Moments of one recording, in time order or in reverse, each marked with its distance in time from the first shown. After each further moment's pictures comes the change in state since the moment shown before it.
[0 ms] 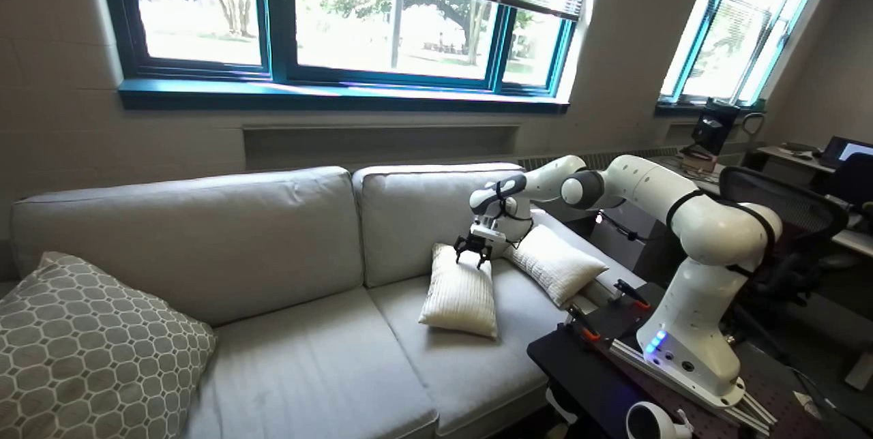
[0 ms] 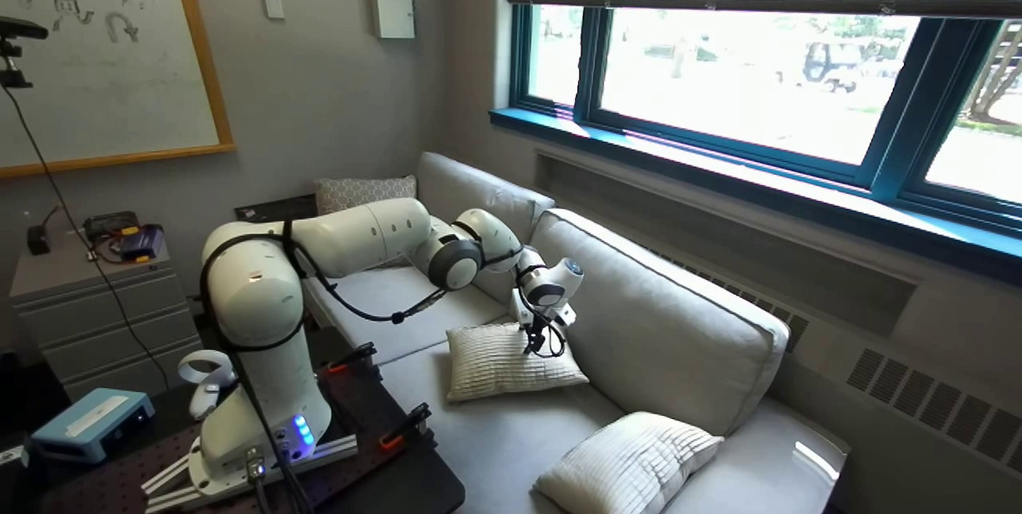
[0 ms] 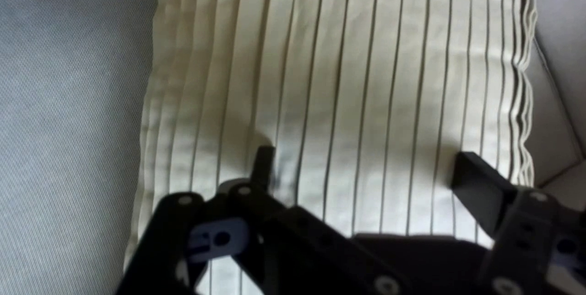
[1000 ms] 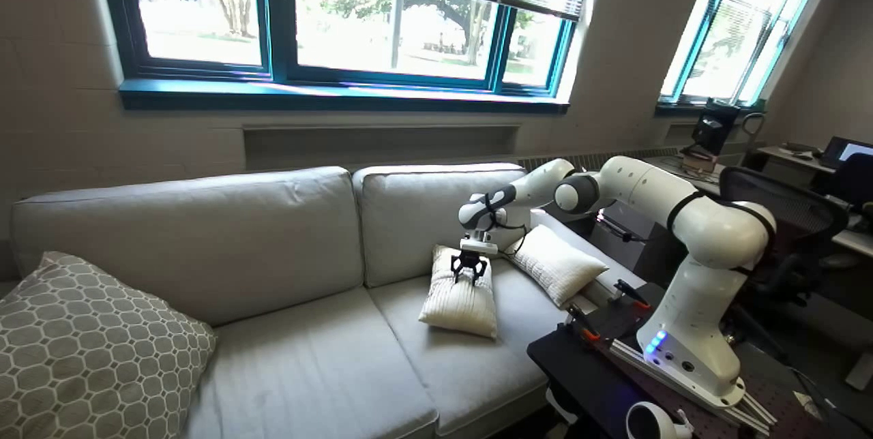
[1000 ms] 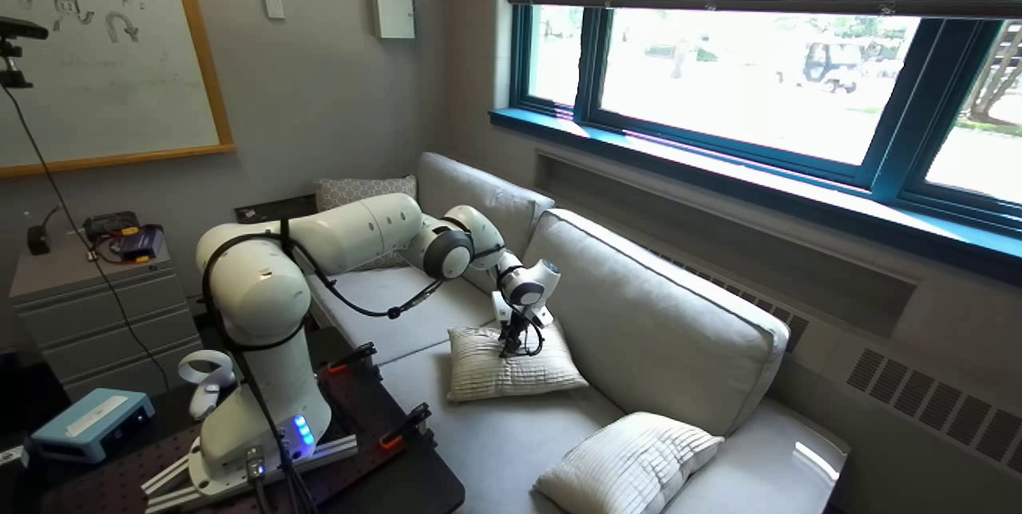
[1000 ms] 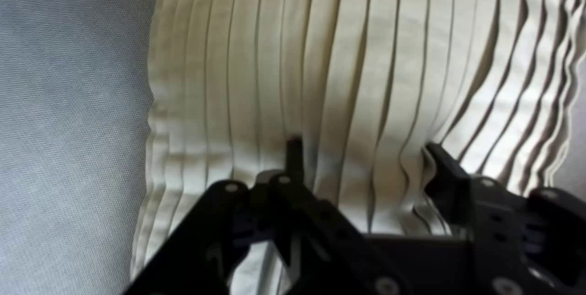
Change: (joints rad) arm 0.121 0.001 -0.060 -0.067 -0.014 -0.029 0.155
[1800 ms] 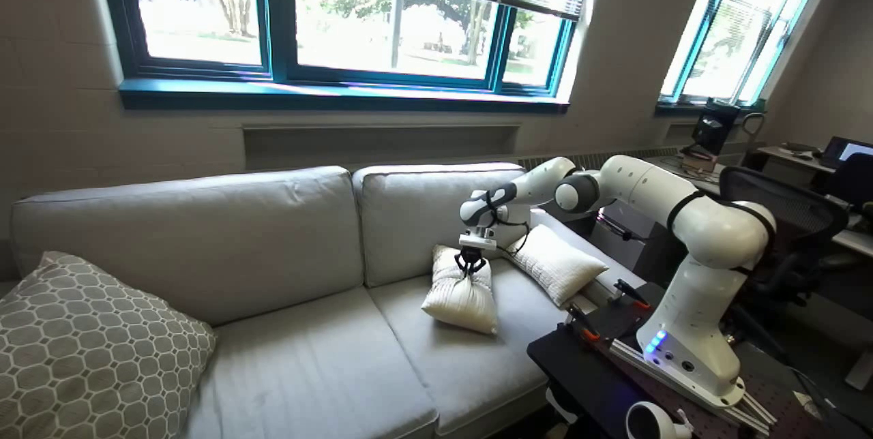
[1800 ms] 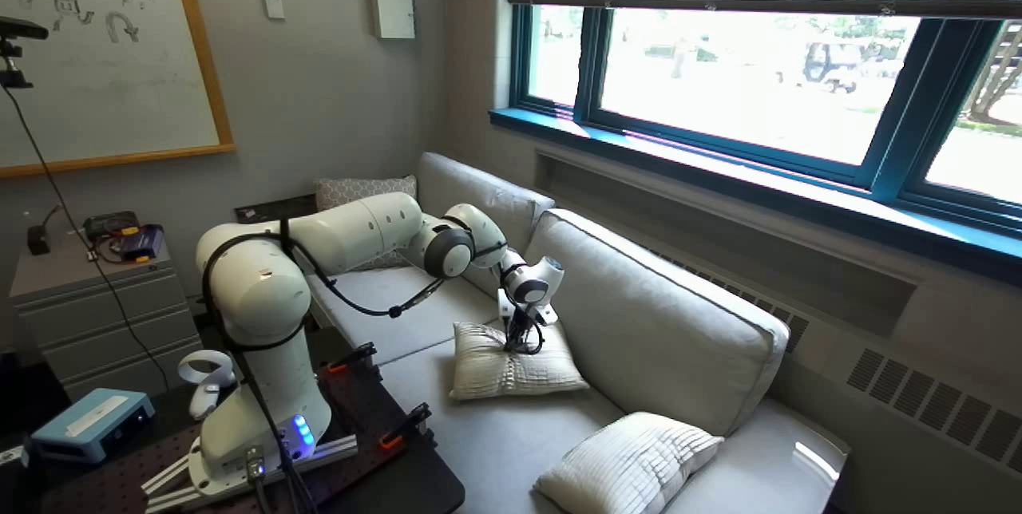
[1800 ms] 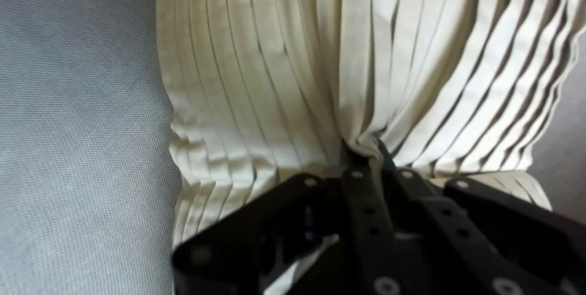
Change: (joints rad) arm 0.001 -0.008 -0.027 0.015 0.000 0.002 0.120
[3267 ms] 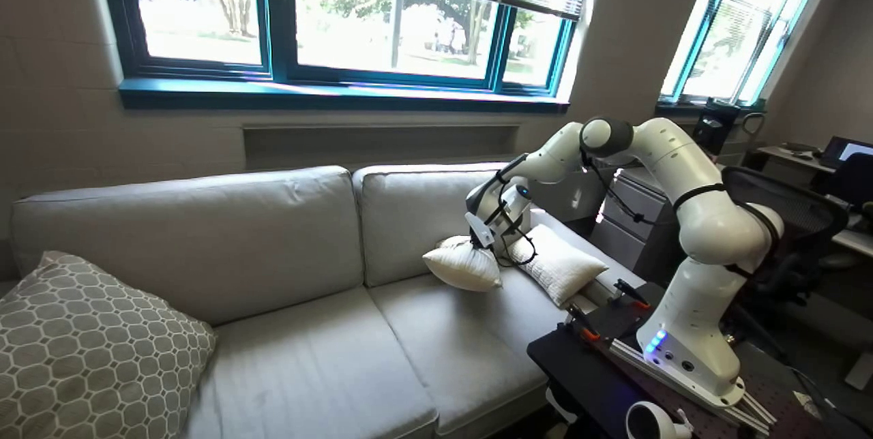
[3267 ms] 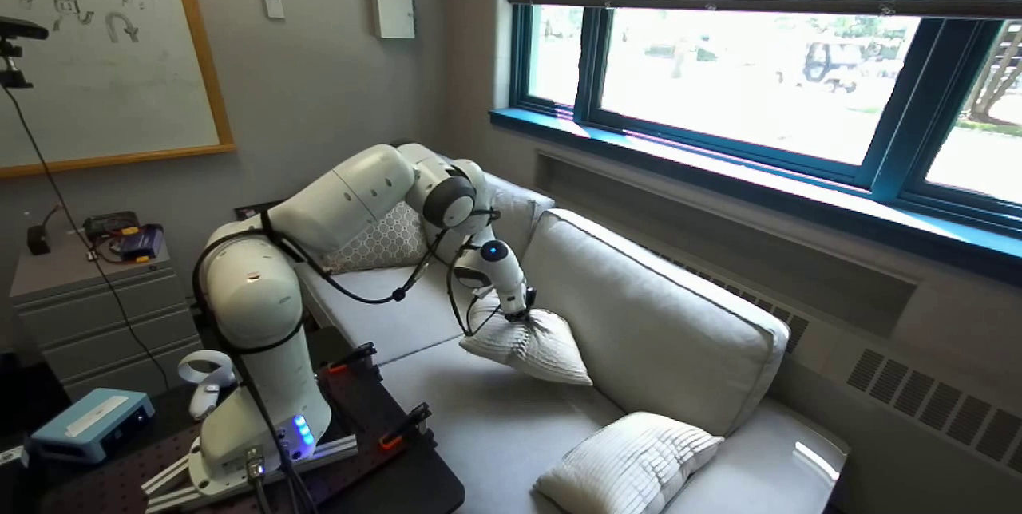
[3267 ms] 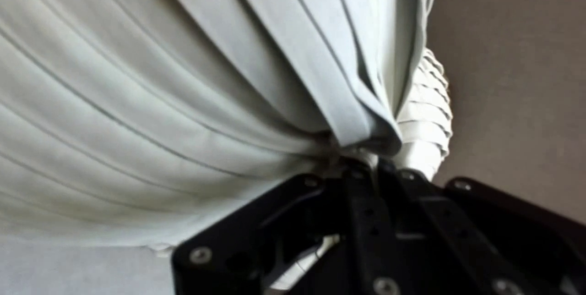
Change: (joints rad) arm -0.152 -0.423 0.359 -0.804 0.683 1.295 -0.094
